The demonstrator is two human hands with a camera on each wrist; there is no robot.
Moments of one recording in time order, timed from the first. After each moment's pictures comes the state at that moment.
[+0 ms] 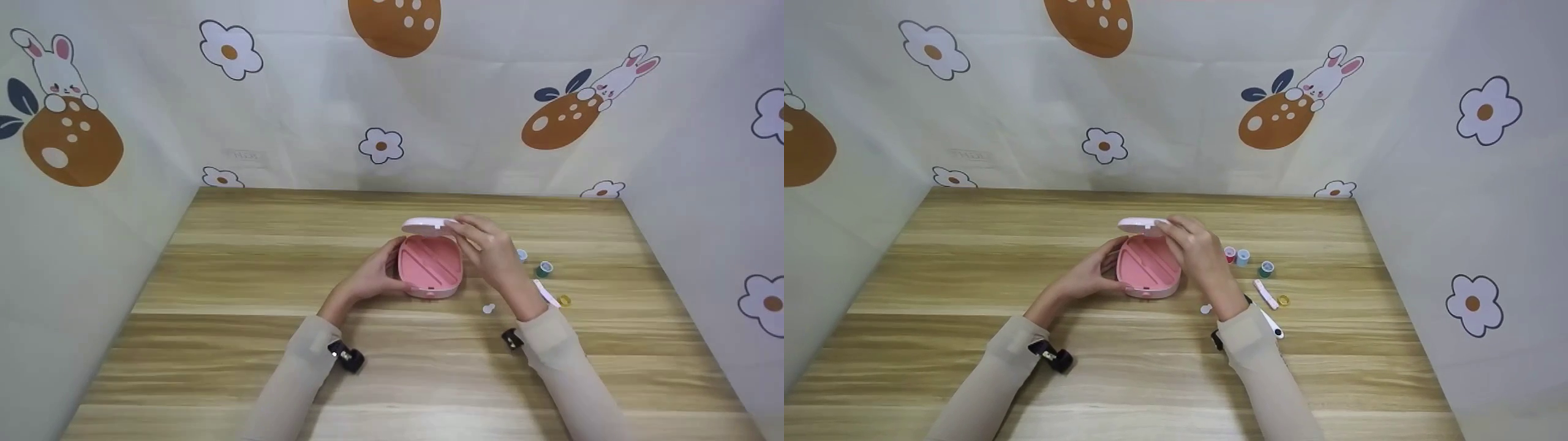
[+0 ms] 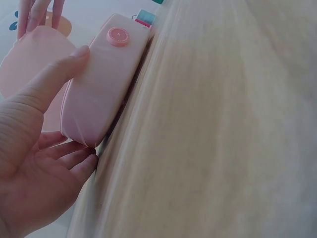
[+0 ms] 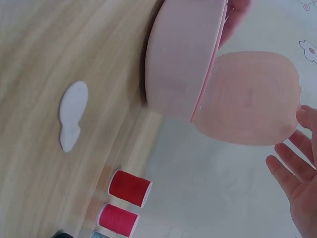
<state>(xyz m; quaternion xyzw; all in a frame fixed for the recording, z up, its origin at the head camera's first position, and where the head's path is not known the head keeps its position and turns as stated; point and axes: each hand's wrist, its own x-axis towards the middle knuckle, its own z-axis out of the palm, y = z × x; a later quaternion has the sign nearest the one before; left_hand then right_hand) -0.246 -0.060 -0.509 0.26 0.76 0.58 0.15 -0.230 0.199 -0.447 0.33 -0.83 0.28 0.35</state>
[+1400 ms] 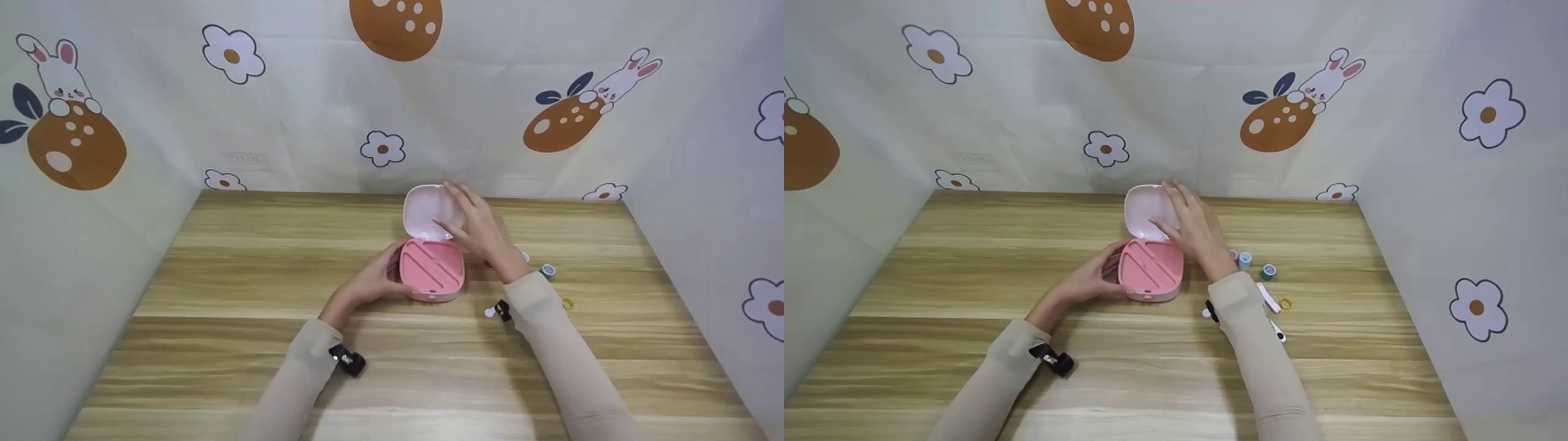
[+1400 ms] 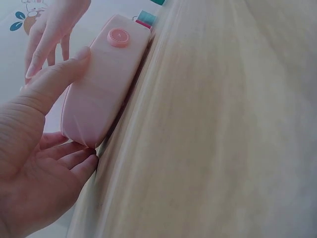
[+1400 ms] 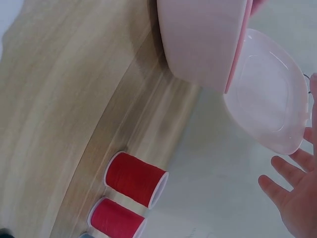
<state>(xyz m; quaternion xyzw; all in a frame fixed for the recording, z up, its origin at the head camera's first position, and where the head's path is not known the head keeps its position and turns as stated) -0.246 -0.062 -0.511 0.26 0.74 0.60 0.15 -0.291 0.196 -0.448 0.25 -0.91 0.26 0.20</state>
